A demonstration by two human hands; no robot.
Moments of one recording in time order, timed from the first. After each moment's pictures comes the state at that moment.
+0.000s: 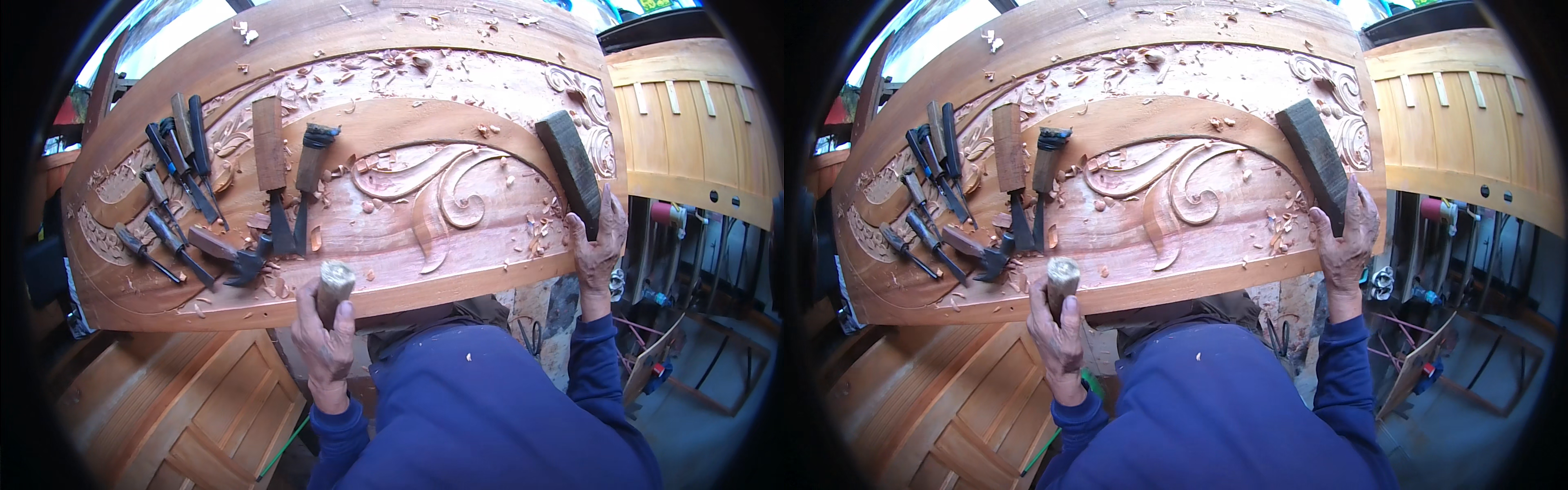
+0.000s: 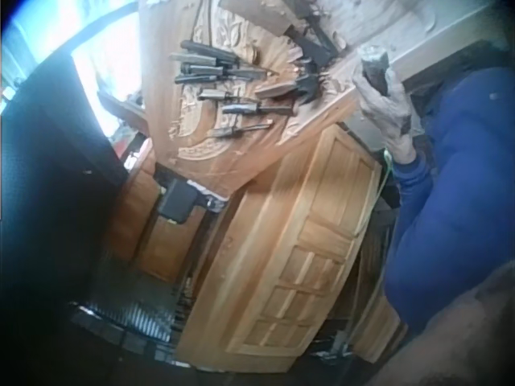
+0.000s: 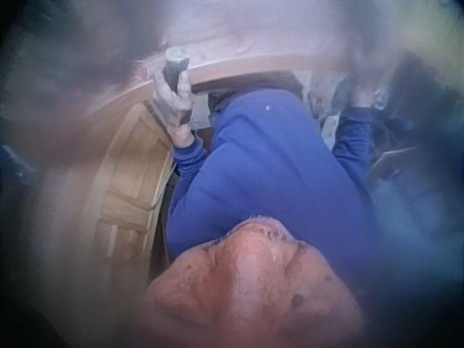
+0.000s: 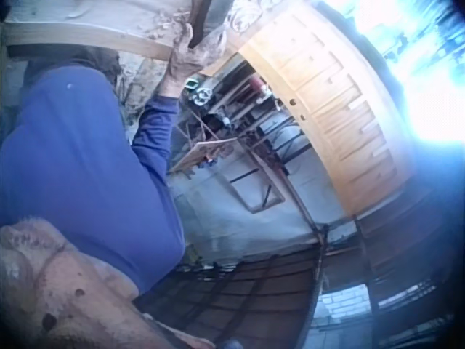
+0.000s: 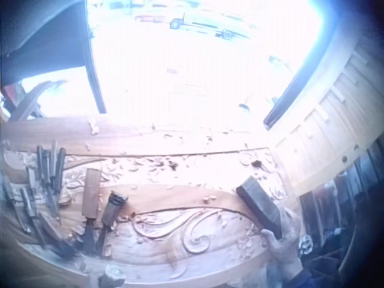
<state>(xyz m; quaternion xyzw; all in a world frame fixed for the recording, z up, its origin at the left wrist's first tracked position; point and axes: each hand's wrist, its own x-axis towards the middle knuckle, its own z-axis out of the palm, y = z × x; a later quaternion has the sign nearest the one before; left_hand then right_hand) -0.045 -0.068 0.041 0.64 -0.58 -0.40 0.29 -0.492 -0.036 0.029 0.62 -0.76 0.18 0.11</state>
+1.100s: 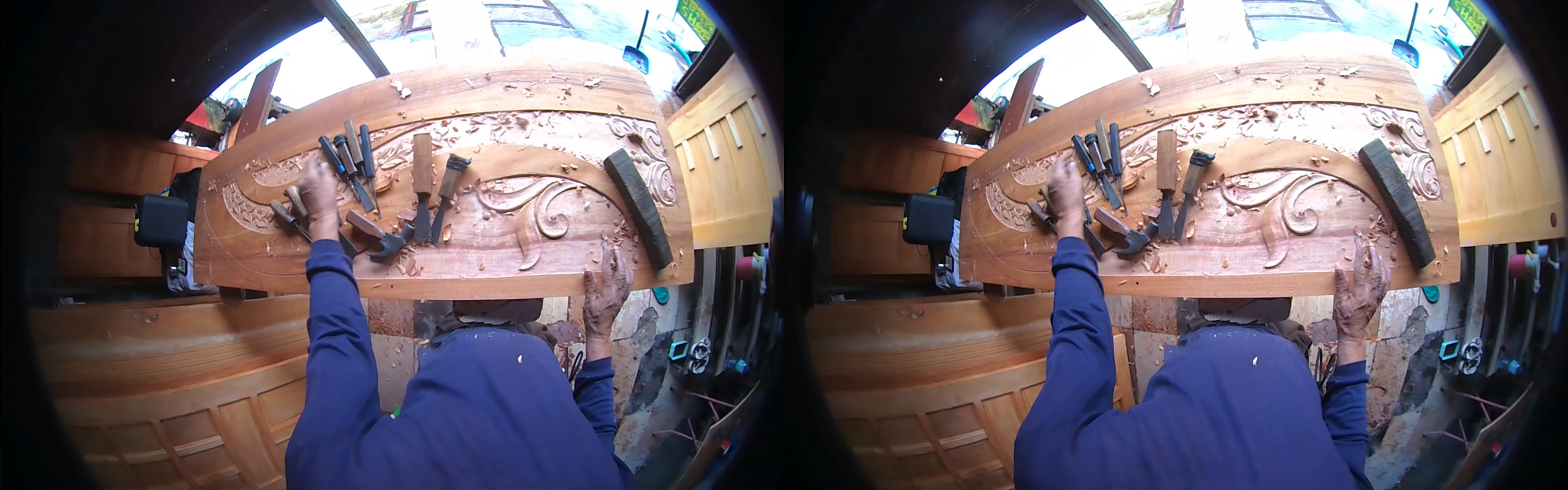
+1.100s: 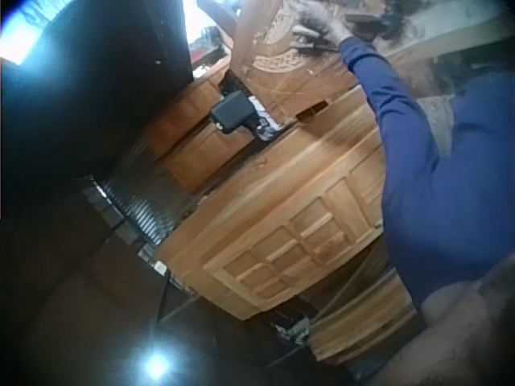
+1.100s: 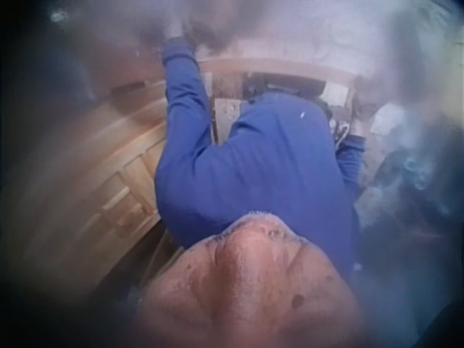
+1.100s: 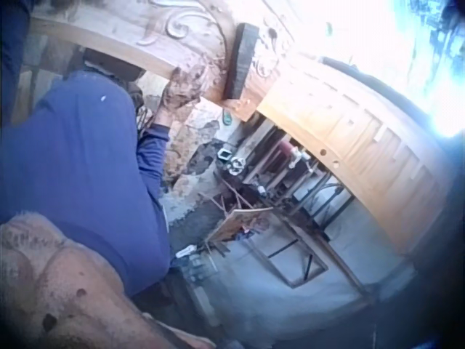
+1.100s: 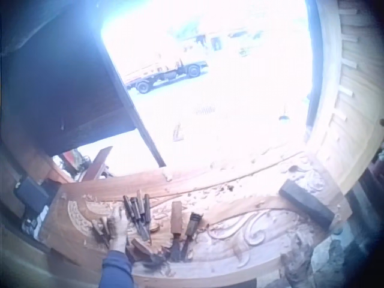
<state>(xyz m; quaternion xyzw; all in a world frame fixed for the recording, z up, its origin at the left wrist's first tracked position) 0.160 -0.332 -0.001 0.67 -0.67 0.08 0.30 -0.384 0.033 -0.042 0.58 -0.78 0.22 0.08</state>
